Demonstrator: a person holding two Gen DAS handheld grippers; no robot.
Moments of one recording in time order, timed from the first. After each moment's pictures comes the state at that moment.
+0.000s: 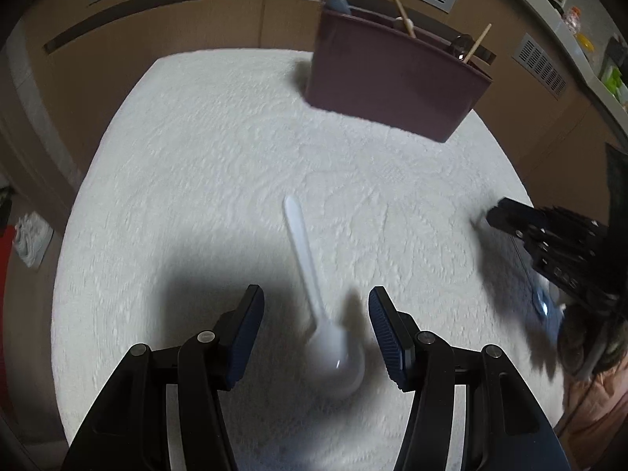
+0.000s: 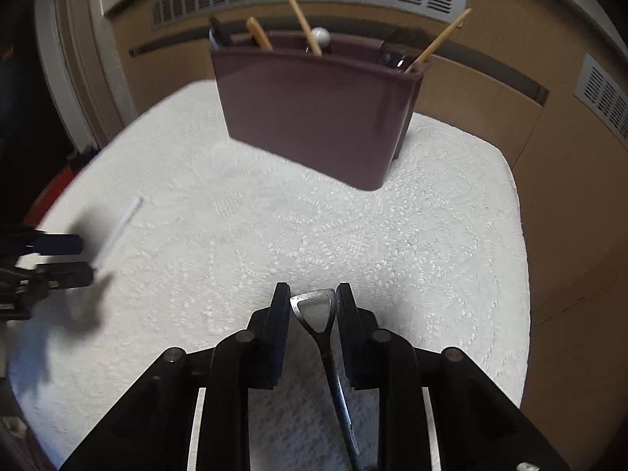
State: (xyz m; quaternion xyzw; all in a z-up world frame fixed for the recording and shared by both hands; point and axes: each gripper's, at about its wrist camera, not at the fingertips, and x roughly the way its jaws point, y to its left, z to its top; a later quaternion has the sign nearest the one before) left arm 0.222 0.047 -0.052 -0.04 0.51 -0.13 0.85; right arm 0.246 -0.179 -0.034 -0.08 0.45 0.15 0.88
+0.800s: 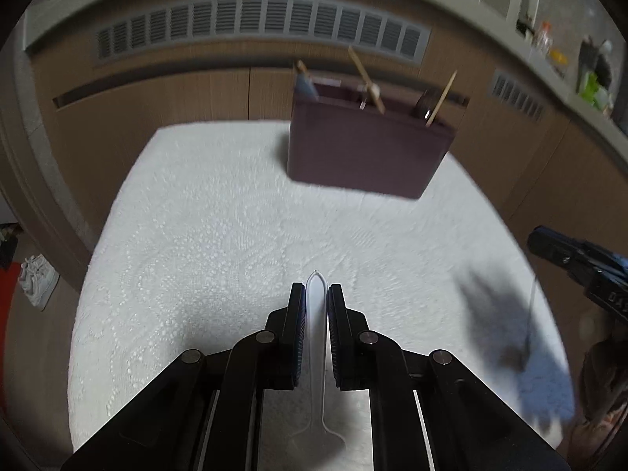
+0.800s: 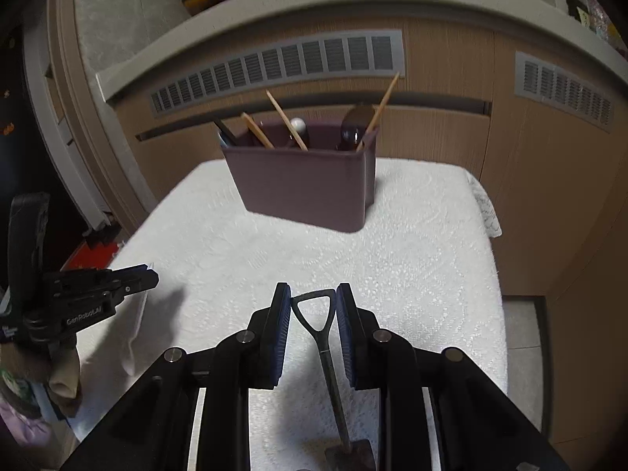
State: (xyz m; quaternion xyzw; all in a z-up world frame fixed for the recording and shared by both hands) left arm 0.188 0.048 -0.013 -0.04 0.40 -0.13 0.91; right arm 0.196 -0.205 0.027 0.02 0.37 0.14 0.92
